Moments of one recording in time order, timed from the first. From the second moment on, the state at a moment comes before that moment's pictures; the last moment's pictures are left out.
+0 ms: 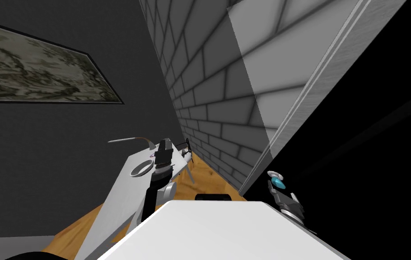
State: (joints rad) arm 0.37 -0.48 0.33 -0.96 -1.19 -1.09 -1.30
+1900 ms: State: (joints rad) arm 0.38 -0.54 0.42 -0.95 -1.11 -1.11 -1.41
